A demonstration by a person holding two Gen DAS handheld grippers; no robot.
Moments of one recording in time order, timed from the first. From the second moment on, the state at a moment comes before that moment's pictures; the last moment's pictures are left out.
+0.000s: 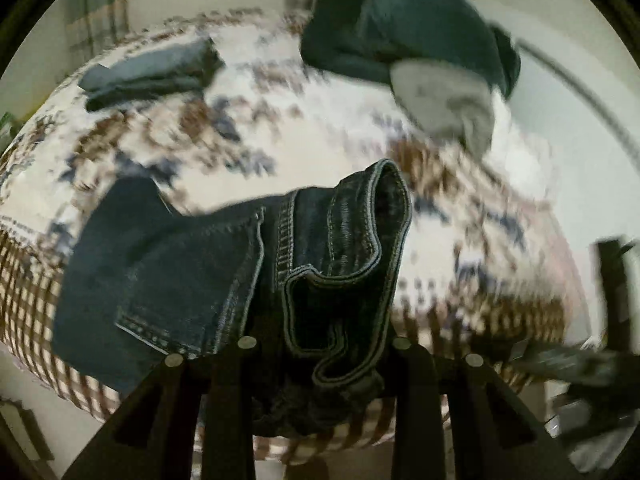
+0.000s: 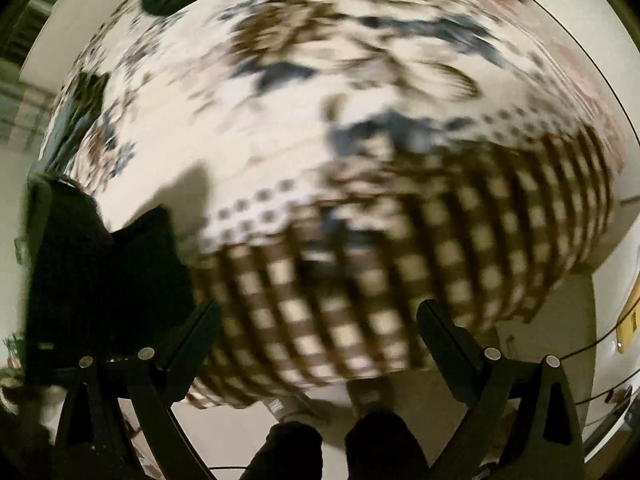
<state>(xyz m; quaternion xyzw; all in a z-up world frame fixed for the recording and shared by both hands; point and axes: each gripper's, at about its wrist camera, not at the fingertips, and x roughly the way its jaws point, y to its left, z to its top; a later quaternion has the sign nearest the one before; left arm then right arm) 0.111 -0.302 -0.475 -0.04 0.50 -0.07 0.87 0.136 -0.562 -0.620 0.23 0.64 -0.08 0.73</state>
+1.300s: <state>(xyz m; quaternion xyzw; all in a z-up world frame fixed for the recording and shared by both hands) 0.129 -0.100 -0.518 -0.02 0.60 0.13 0.79 0.227 -0.474 -0.660 0.38 0.61 0.13 0.69</state>
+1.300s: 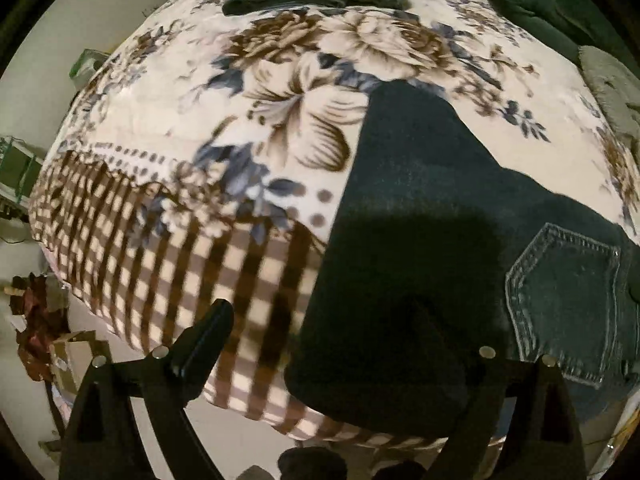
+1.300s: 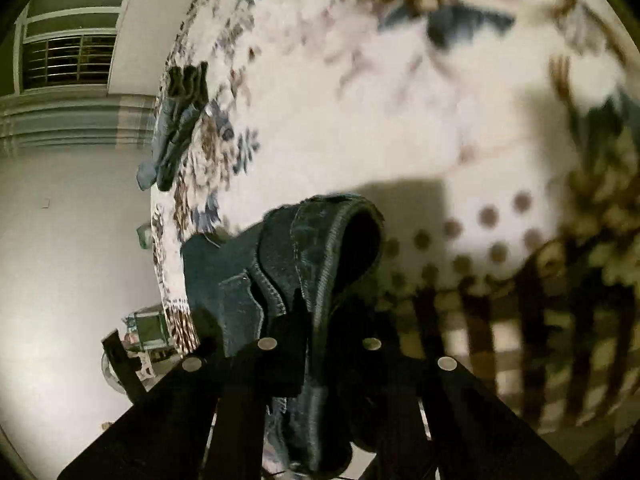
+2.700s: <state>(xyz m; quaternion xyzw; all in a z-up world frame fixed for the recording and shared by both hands) 0.197 -0.070 -0.491 -0.13 0.58 0.03 0.80 0.212 -0.507 -0.641 0.36 0.61 0.07 0.70</state>
